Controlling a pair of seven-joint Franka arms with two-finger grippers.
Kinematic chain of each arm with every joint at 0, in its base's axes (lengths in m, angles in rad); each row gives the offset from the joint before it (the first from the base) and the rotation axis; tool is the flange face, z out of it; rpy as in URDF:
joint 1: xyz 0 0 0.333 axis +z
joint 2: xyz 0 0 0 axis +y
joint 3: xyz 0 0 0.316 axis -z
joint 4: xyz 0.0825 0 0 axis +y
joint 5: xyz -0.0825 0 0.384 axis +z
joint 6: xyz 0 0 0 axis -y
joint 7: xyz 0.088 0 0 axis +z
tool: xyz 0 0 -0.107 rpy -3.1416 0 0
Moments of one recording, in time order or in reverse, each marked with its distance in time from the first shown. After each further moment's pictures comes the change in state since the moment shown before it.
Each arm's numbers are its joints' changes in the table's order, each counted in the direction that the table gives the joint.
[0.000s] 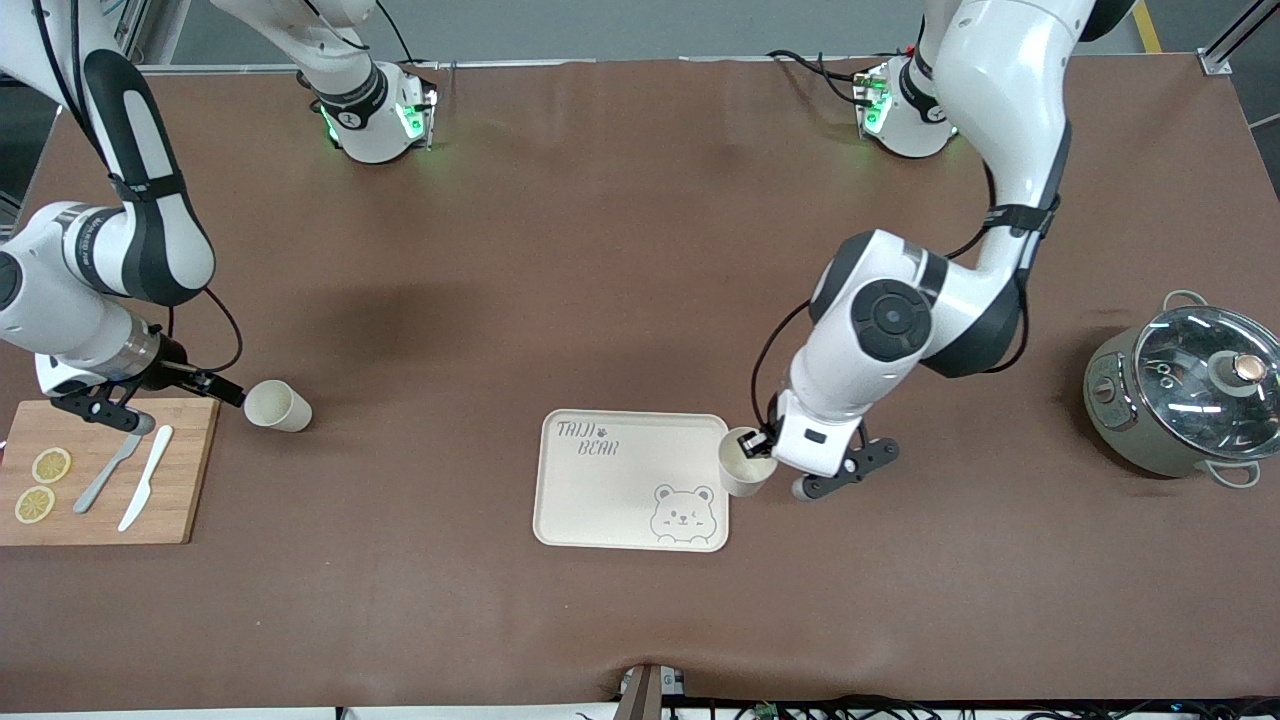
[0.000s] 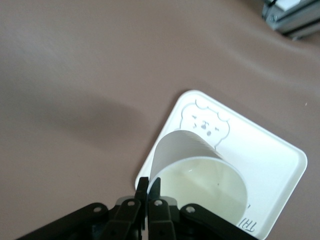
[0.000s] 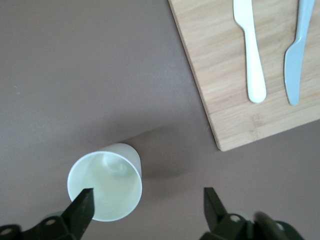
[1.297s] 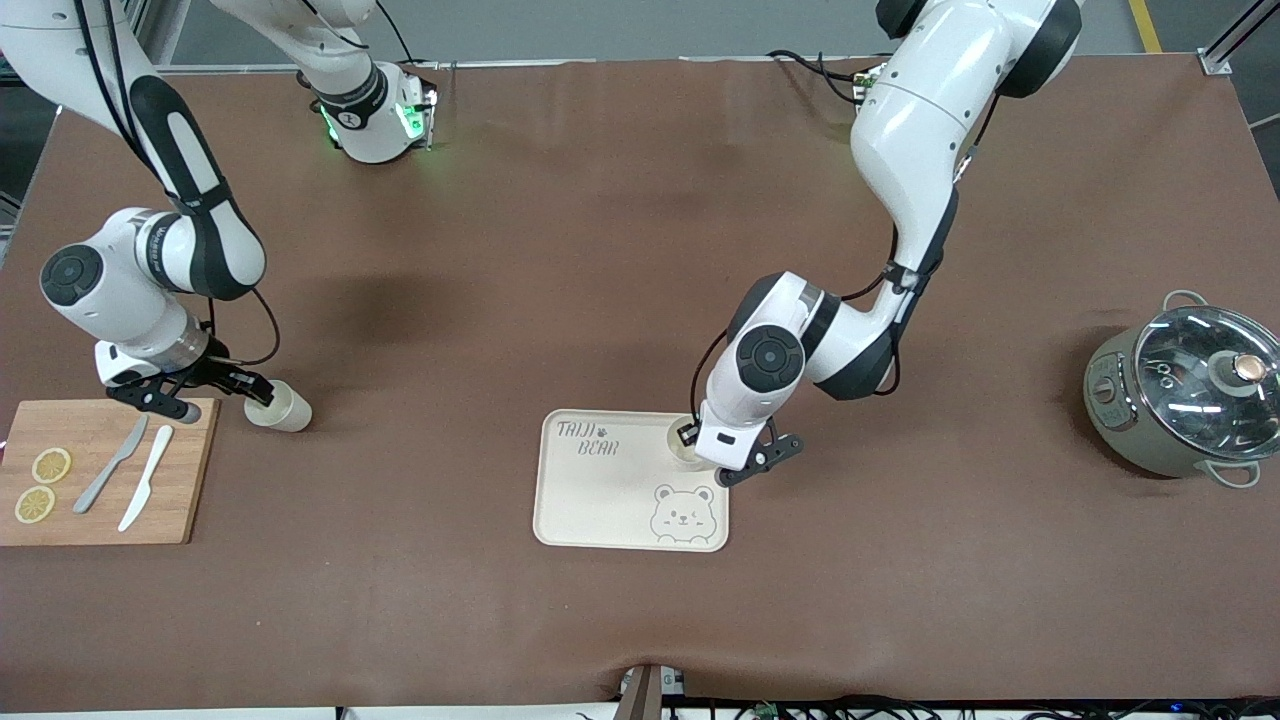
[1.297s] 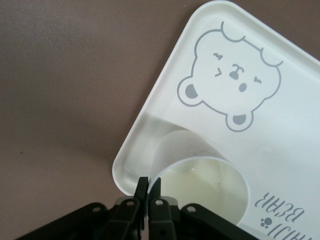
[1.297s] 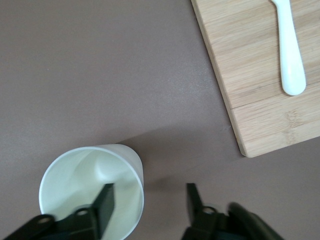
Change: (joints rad) left arm -0.086 0.183 -0.003 -0.006 0.000 0.077 0.078; right arm 0.000 0.040 -0.016 0.153 0.000 0.285 0.010
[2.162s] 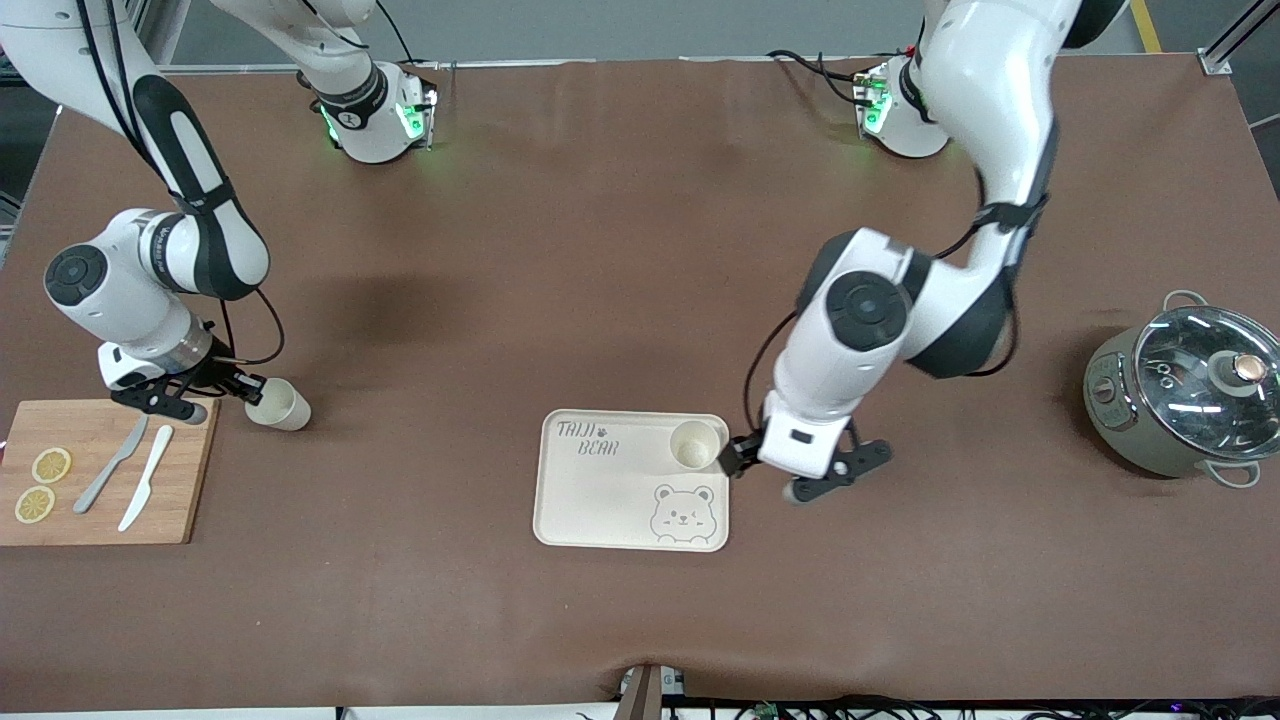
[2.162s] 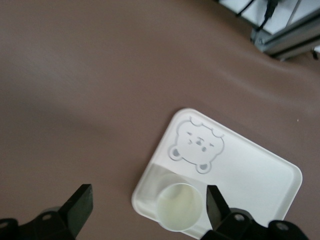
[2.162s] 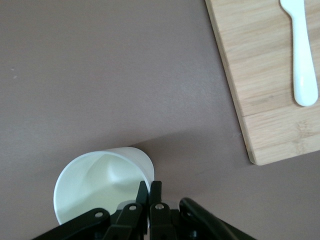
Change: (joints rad) left arm 0.097 -0.220 -0.024 -0.049 0.077 -0.128 -0.096; right arm 0.000 -0.007 -0.016 -0.006 0.000 0.002 0.038
